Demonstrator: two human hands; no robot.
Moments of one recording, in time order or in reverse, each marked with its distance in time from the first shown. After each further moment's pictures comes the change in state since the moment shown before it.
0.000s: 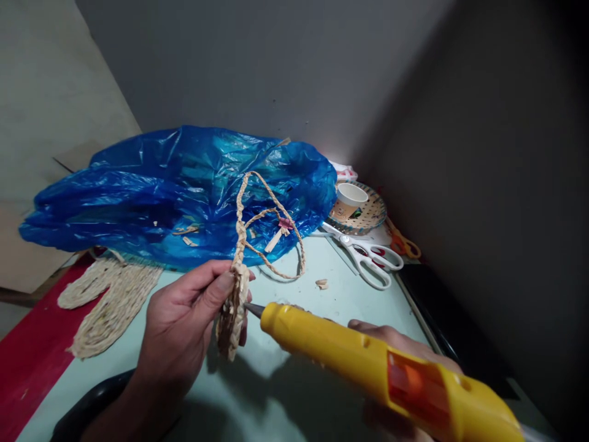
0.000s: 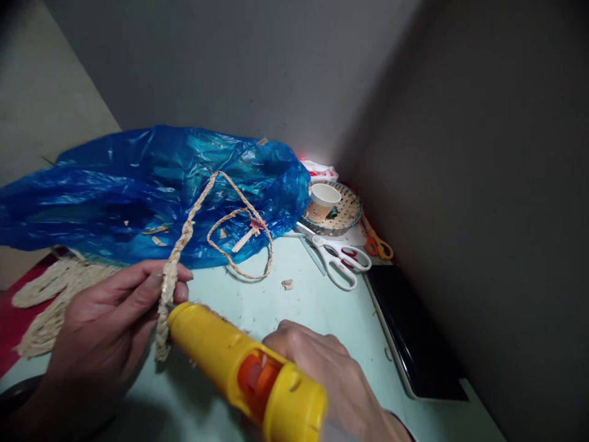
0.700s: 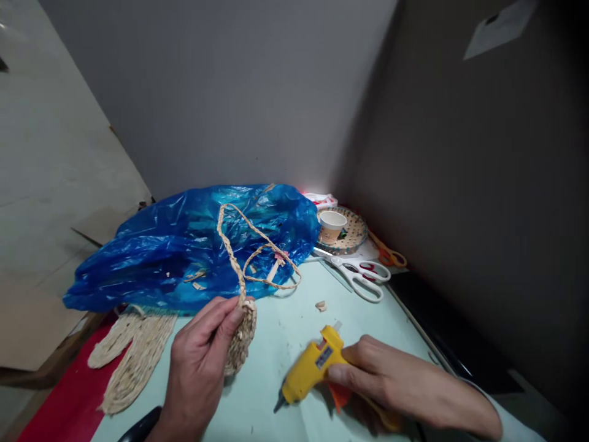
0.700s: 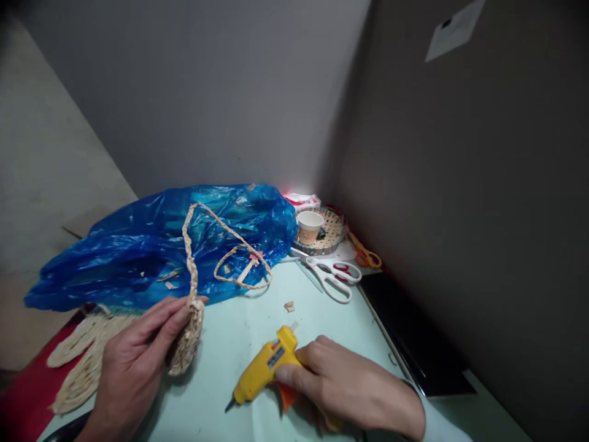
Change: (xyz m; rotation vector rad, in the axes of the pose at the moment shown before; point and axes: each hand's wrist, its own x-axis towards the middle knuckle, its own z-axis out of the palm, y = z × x) left_hand 0.010 -0.013 -0.015 0.332 0.079 0.413; right_hand 0.008 0.014 -0.014 0.245 -0.557 0.782
